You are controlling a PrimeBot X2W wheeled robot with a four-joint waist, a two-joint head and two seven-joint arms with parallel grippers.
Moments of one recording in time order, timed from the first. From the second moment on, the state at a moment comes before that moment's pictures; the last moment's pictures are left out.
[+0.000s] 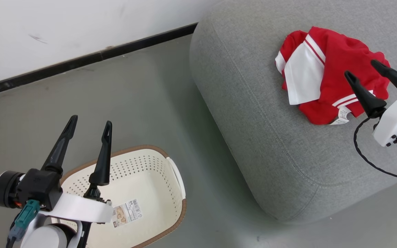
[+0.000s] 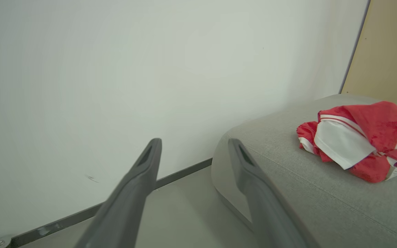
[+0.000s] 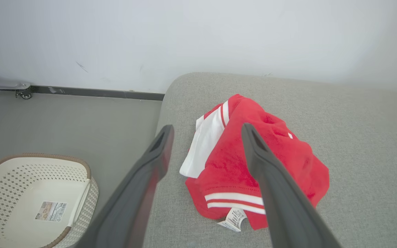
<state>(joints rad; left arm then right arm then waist) -0.20 0.36 -0.29 -0.03 -0.32 0.17 -0.20 -0.62 -0.63 0.41 0.36 0.64 0.12 0.20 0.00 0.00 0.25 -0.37</state>
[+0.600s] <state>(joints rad) -0.13 0.32 -0.24 0.02 -0.34 0.26 -0.21 -0.61 -0.55 0.33 0.36 0.55 0.12 0.01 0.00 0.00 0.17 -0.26</state>
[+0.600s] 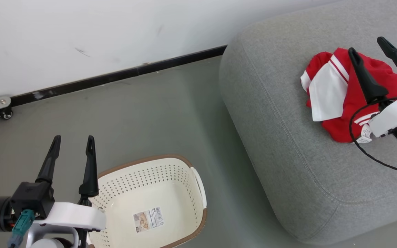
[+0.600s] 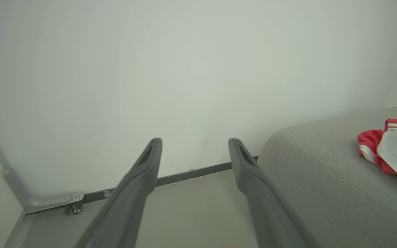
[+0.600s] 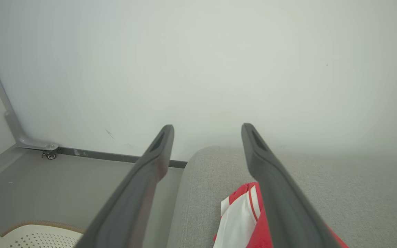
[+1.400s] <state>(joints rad) -0.07 0.26 -0.27 0.09 -0.35 0.29 -0.21 -0.40 -0.31 0.19 0.37 0.42 0.12 -0.12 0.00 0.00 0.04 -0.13</state>
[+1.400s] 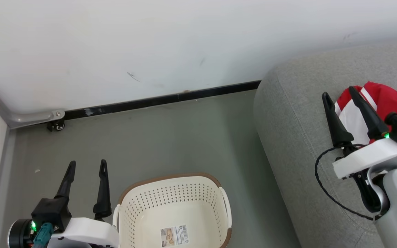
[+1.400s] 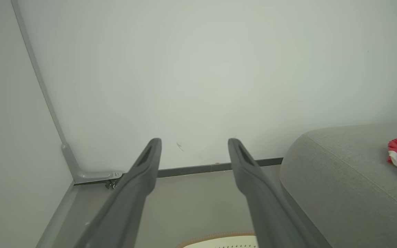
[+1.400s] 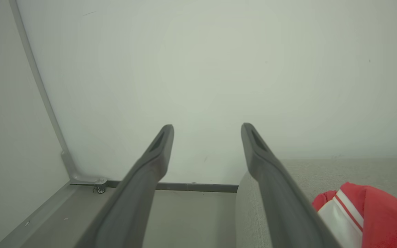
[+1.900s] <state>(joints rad) -0.06 0.25 -0.29 0.14 -0.35 0.29 -0.21 -0.23 -0.18 0.10 0.36 0.31 0.12 -0.14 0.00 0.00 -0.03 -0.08</state>
